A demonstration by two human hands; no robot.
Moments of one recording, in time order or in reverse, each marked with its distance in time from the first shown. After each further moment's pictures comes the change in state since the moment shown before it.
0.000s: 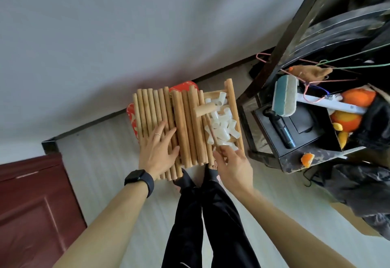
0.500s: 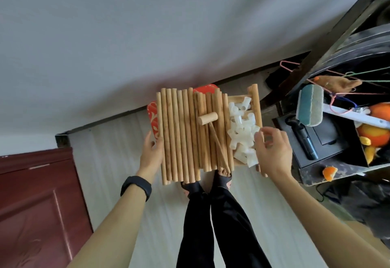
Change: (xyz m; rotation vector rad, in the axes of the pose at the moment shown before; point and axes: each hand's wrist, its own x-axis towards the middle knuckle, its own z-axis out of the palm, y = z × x) left_hand -0.011 -0.057 -0.009 -1.107 0.069 -0.616; right_hand 0.050 -0.010 -0.030 0.076 0.211 -0.012
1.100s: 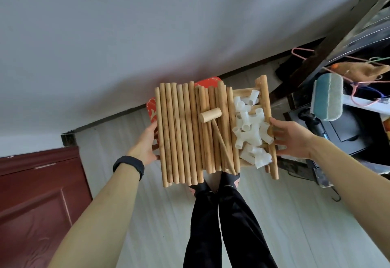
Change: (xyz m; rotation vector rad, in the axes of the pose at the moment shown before) left_hand 0.068 0.005 -0.006 -0.261 -0.169 -0.369; right_hand 0.103 0.053 -0.003 0.613 -0.766 0.838
